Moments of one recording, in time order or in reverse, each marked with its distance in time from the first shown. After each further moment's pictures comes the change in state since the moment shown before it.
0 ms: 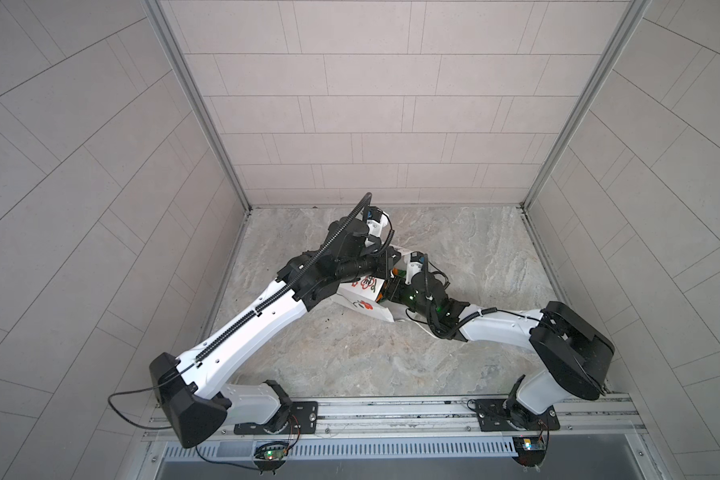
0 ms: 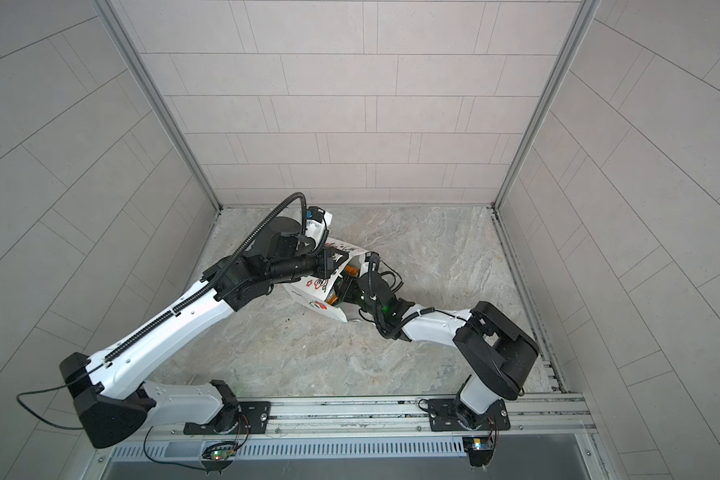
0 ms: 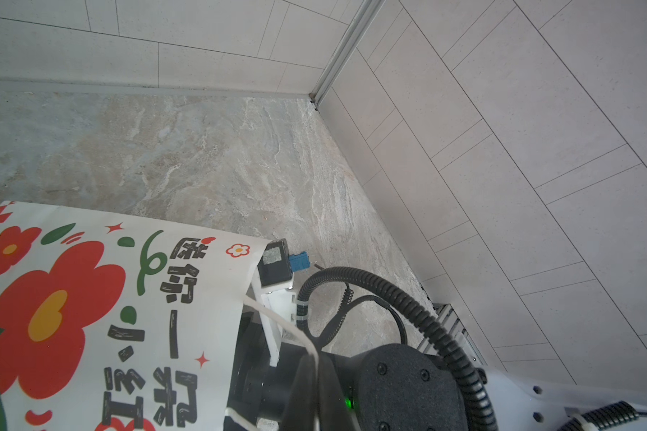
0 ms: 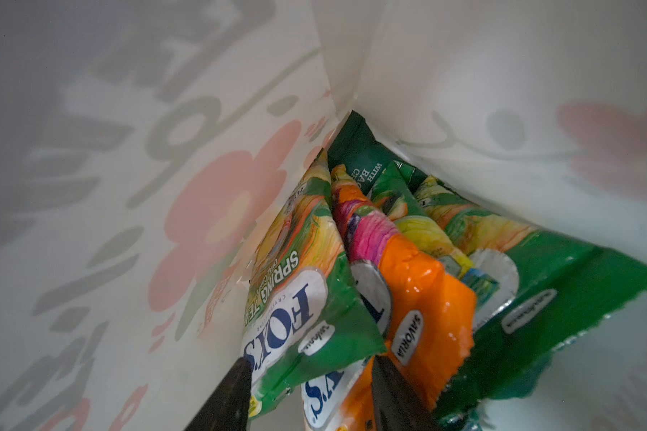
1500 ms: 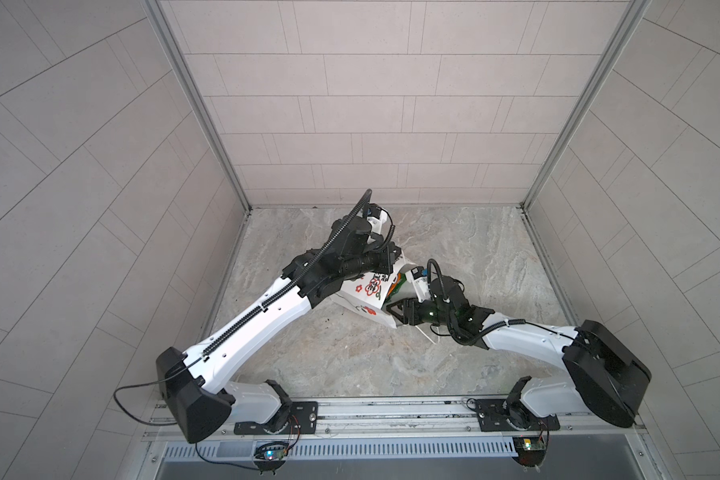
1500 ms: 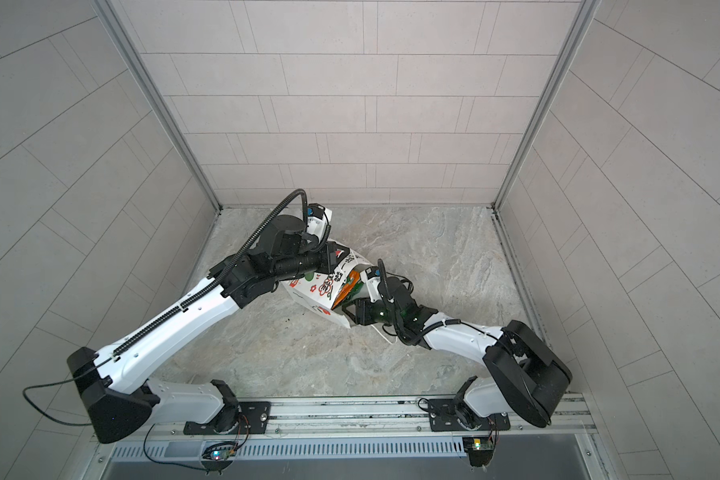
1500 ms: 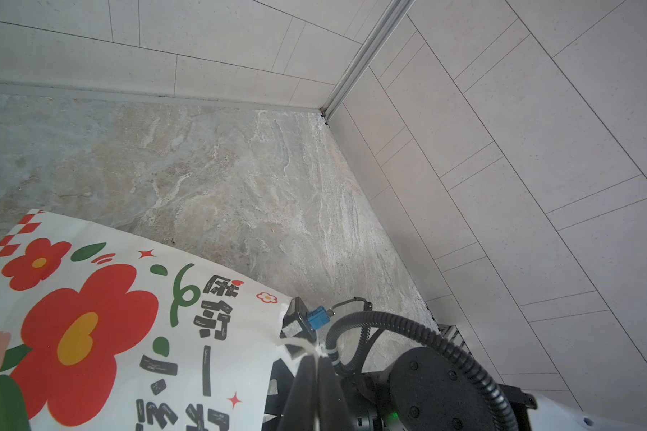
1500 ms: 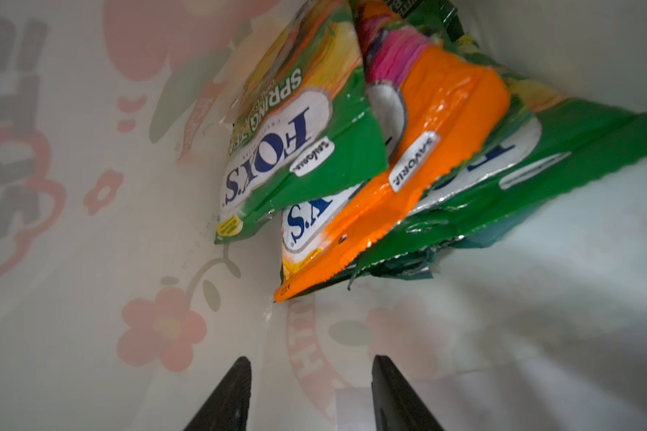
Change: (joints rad) left arm 0.008 0.027 0.000 0.043 -0.043 -0.034; right arm -0.078 -0.179 -0.150 -0.209 -0.369 -0.281
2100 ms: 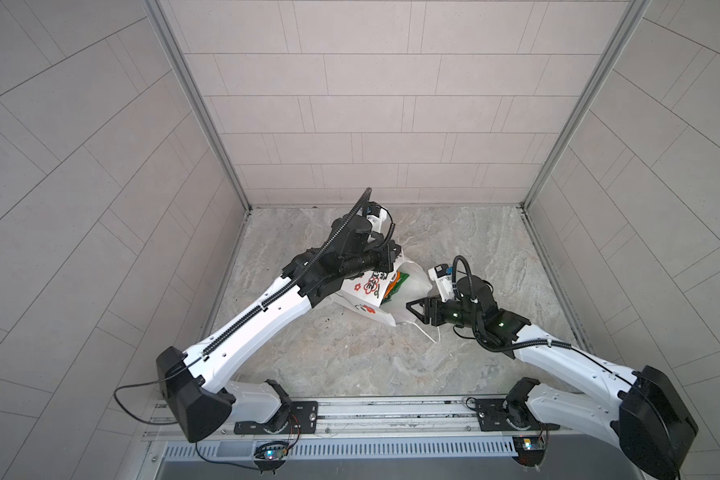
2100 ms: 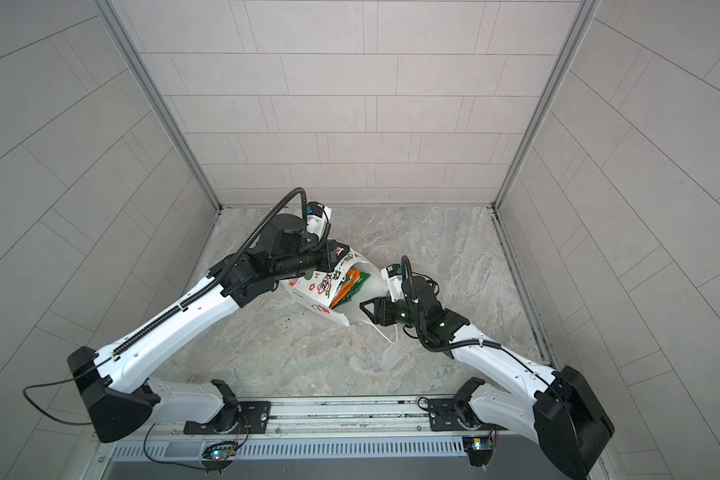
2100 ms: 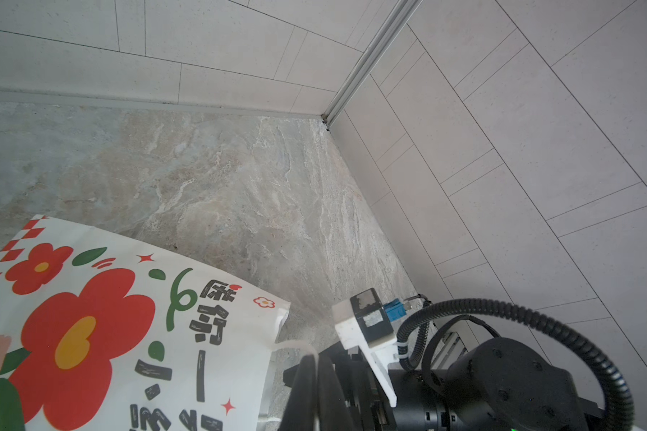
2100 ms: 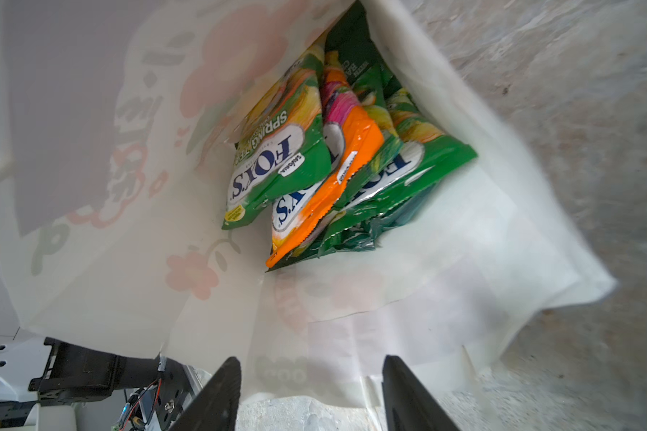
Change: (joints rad) left arm 0.000 0.007 0.010 0.005 -0.026 -0.005; right arm -0.084 -0.296 -0.045 -0.266 -0.031 -0.084
